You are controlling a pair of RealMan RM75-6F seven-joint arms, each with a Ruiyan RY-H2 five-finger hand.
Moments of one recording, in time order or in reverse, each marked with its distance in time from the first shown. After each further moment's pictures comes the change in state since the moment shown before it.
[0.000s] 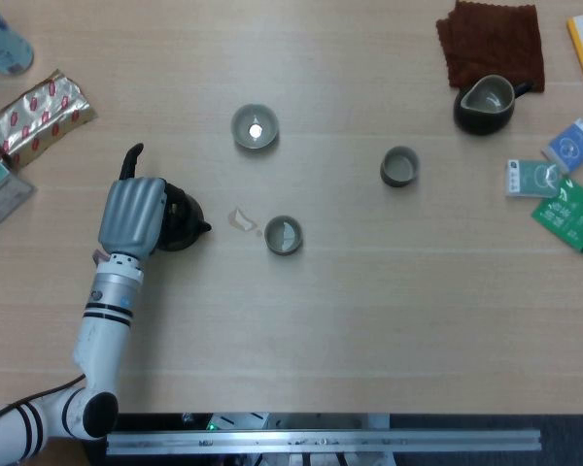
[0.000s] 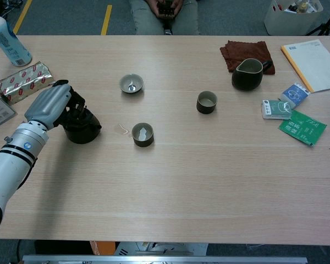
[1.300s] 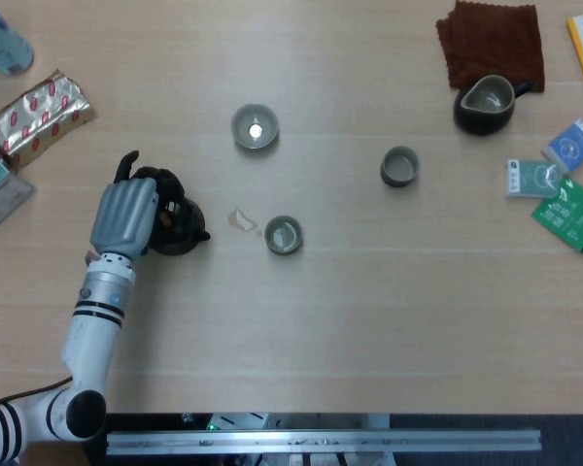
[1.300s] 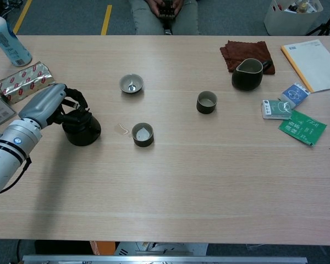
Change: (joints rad) left arm 0.001 0.100 -0.023 -0.163 -0.104 -0.070 0.013; right arm -0.004 -0.006 0.005 0.016 0.002 0.003 0.023
